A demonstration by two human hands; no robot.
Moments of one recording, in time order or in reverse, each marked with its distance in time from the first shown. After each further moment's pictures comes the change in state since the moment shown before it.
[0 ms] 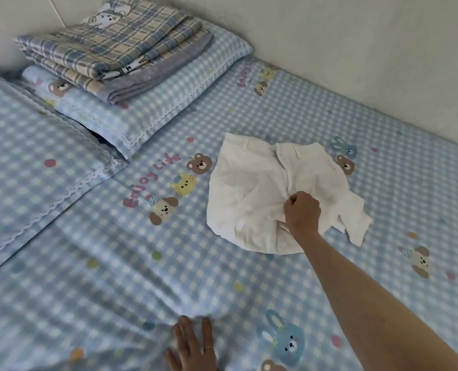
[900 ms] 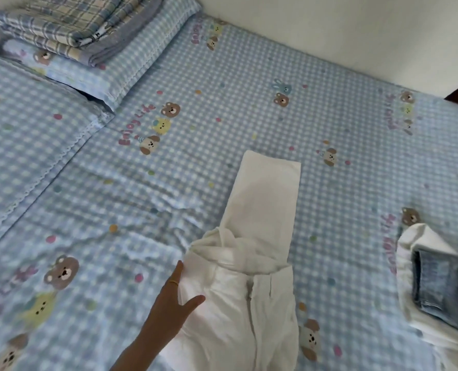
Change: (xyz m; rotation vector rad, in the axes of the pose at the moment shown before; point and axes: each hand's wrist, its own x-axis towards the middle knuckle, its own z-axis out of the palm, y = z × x) left_hand -0.249 -0.049 -0.065 -0.502 -0.231 0.026; right_hand -0.575 0.289 -0.141 0.090 -0.418 0.246
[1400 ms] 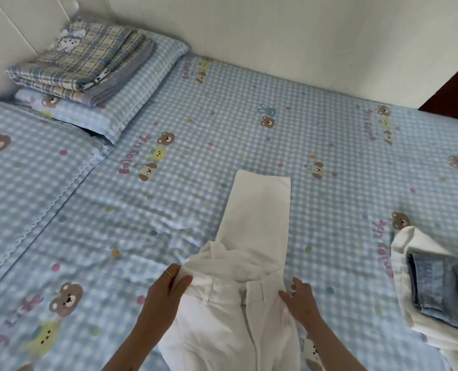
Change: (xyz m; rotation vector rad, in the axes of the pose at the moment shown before) left_hand -0.005 0.053 -0.034 -0.131 0.117 0.204; right_hand 0.145 -0.107 -0.048 0.165 -0.125 0.223
